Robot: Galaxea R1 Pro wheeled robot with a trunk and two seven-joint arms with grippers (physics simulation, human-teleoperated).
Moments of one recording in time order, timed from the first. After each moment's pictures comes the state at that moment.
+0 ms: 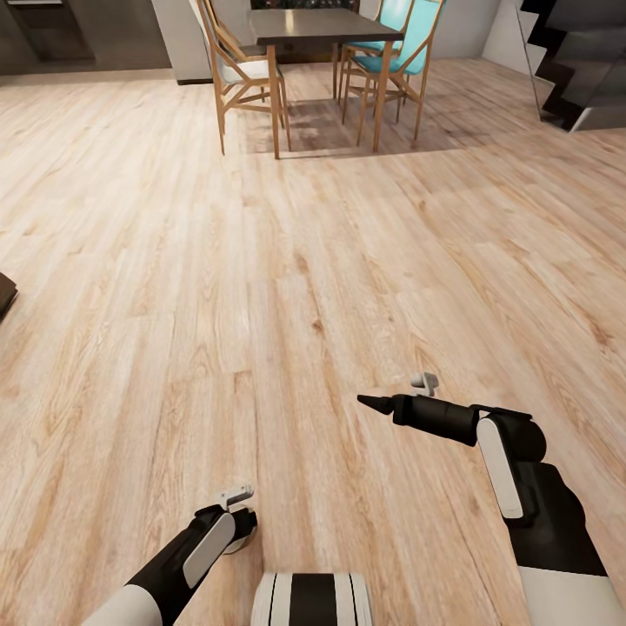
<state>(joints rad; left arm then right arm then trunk) -0.53 0.01 -0.44 -0.69 0.85 0.42 0.55 -0.54 -0.06 -0.09 -1.53 -0.28 1.03 0.70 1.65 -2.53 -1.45</state>
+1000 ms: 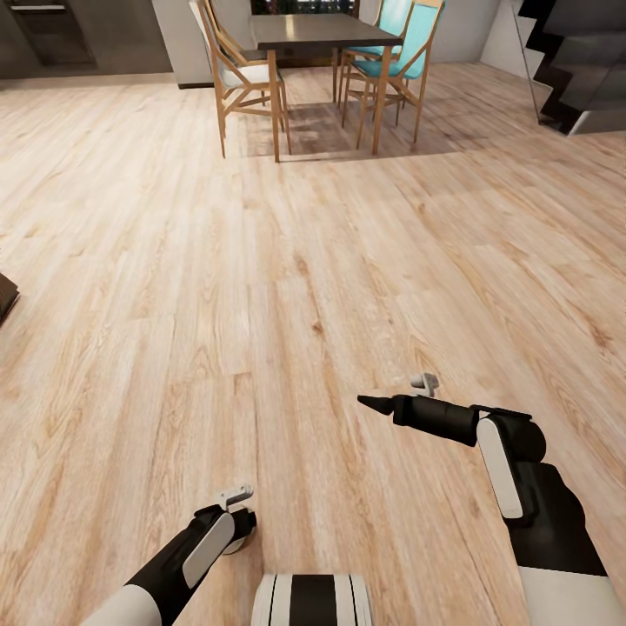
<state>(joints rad) -0.53 0.01 -0.44 -0.69 0.85 0.43 0.55 -0.54 -0.06 -0.10 -1.53 -0.28 1.03 0.70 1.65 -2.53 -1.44</state>
